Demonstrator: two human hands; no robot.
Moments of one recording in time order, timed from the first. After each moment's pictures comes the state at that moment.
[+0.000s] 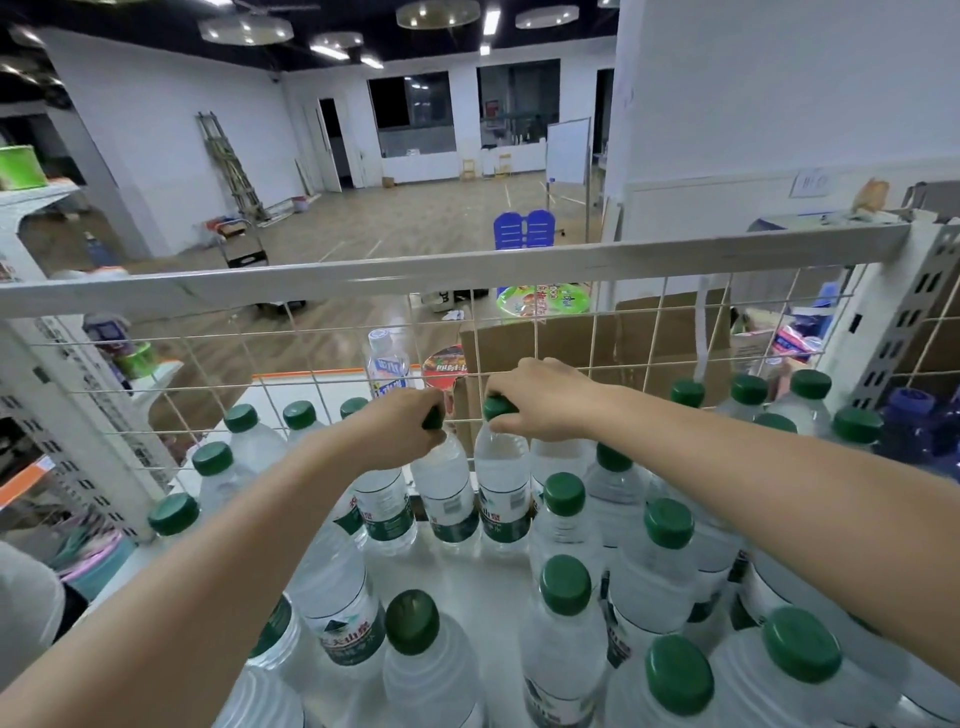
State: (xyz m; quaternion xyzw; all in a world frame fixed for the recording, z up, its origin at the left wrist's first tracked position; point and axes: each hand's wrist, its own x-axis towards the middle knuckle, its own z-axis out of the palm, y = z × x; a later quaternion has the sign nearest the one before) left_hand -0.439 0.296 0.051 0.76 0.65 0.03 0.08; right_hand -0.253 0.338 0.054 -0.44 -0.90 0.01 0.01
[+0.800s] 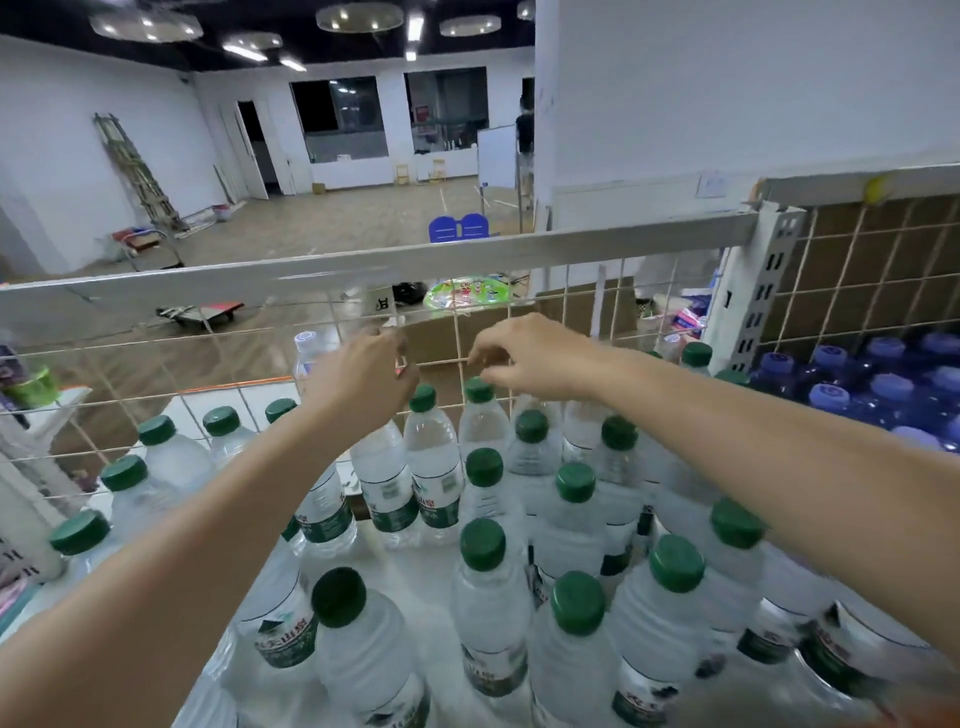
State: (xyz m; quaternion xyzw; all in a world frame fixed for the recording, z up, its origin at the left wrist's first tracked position) left_hand -0.389 0.283 0.077 0.75 0.64 0.17 -0.07; right_hand -0.191 0.304 0.085 -0.47 -0.86 0.11 0.13
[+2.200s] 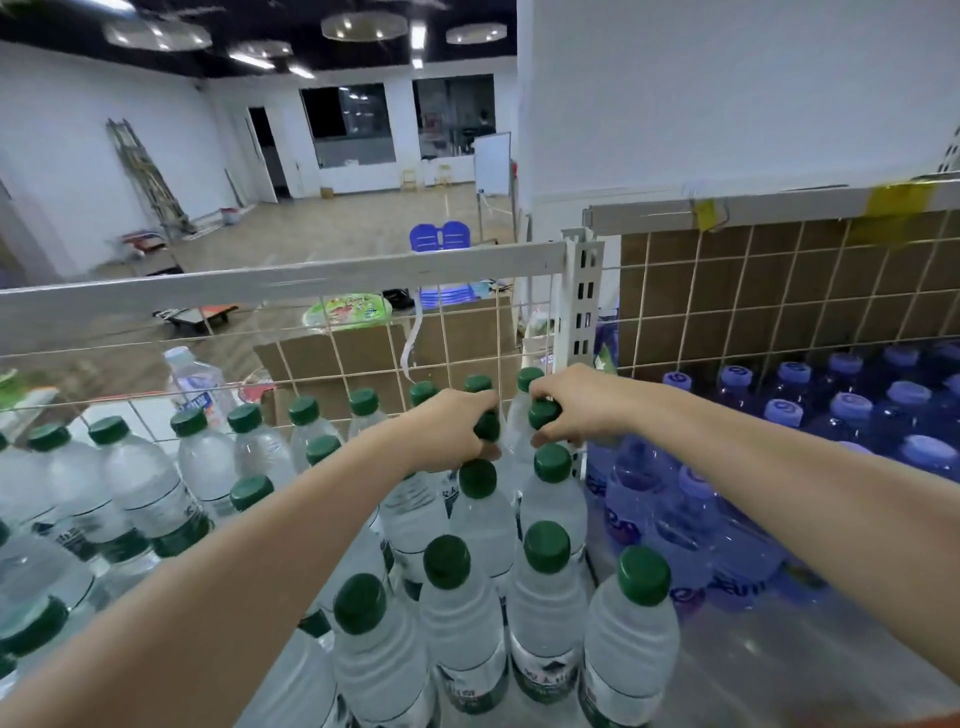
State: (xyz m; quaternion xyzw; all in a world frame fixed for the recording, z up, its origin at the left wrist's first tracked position) left_hand -0.132 0.286 0.054 0.81 0.56 0.03 0.18; right_hand 0.050 0.305 0.059 -0.53 -0.84 0.14 0.02
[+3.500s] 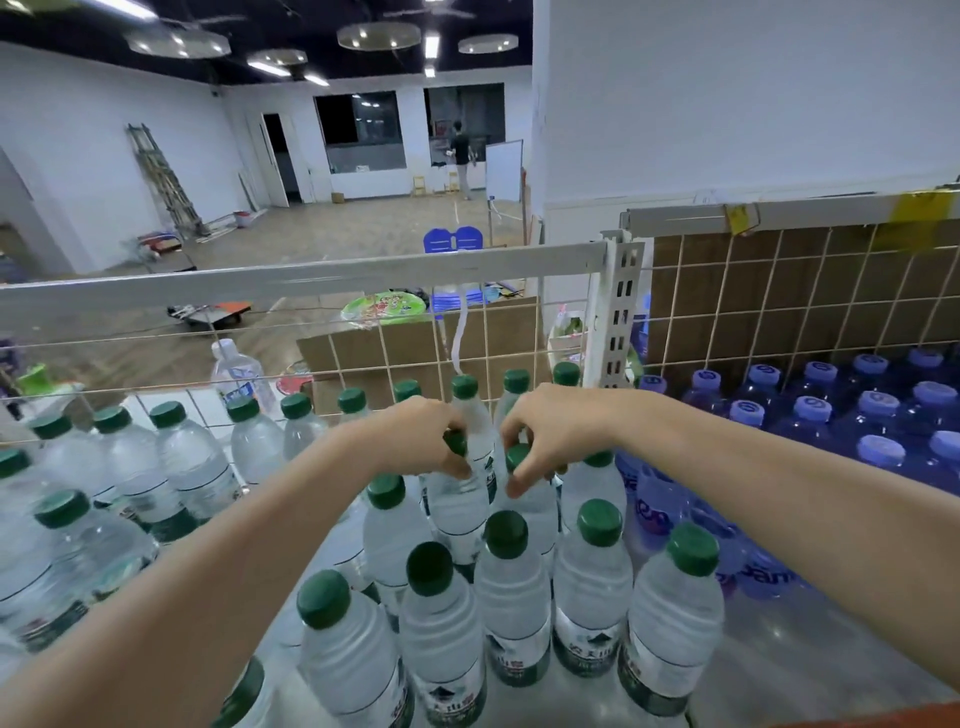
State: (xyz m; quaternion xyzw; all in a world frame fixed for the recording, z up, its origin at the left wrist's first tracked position) left_hand -0.202 0.257 0.064 0.80 0.57 -0.04 0.16; right_hand -0.015 0.266 0.074 -0.44 -0.87 0.20 -0.06
